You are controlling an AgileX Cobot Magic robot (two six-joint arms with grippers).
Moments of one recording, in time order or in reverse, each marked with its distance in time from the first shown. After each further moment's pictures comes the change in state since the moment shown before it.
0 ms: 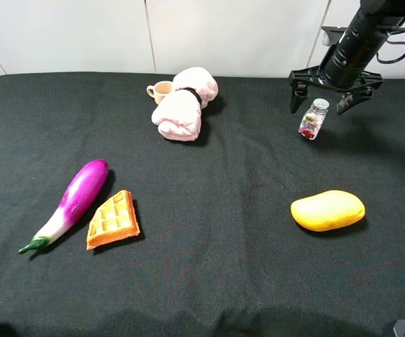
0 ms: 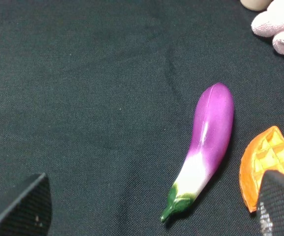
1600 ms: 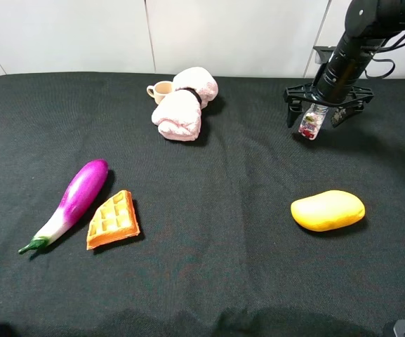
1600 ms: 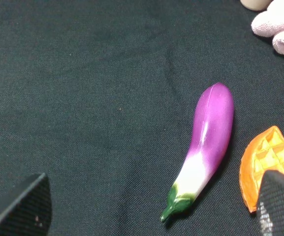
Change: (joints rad) left arm 0.000 0.000 0.000 0.000 0.000 0.000; right arm 0.005 0.077 0.000 -0.034 -0.038 0.023
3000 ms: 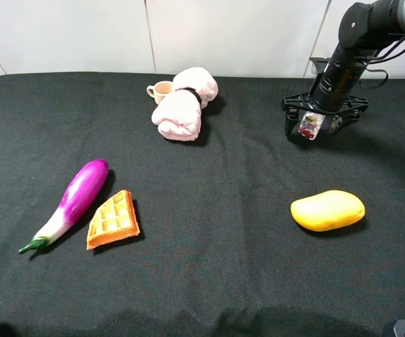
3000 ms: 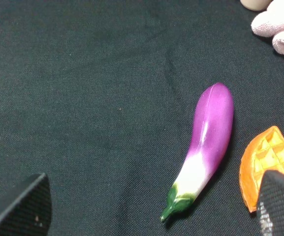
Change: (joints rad) left arm 0.000 0.000 0.000 0.000 0.000 0.000; right arm 0.000 0.050 -0.001 0.011 -0.002 0.005
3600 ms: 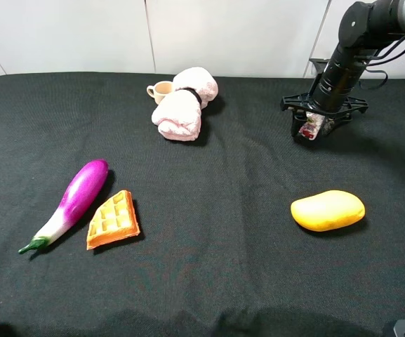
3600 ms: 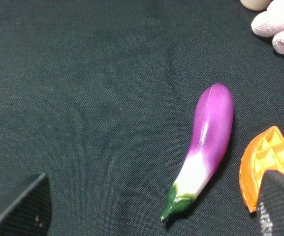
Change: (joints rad) left arm 0.000 0.000 0.000 0.000 0.000 0.000; right arm 0.000 0.000 -0.003 0.020 0.023 0.000
